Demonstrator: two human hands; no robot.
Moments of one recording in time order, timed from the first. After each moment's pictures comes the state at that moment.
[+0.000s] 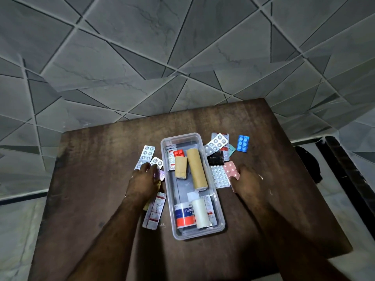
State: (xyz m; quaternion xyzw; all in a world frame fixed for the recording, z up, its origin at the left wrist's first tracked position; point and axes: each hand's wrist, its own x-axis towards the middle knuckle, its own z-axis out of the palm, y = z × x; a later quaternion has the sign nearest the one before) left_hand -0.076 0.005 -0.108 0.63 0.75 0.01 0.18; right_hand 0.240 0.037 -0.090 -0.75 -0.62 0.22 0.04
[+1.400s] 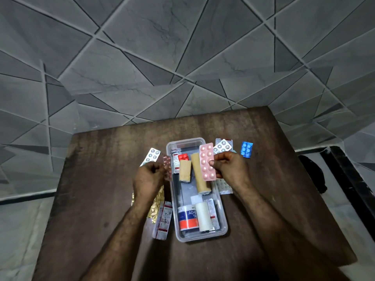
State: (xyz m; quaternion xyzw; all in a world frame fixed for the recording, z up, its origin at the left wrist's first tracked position) left_hand -0.046 -0.006 -0.038 0.34 0.79 0.35 0.37; right_hand 0.170 0.056 -0.018 -0.66 -0.46 0.52 0.29
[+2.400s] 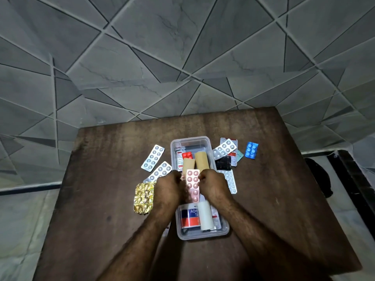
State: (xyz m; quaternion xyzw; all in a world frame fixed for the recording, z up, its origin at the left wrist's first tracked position) left_hand 0.001 -0.021 -0.040 0.45 0.81 0.21 0.32; right_hand 0.128 0.023 -0.048 -0.68 -0.64 0.36 0.04
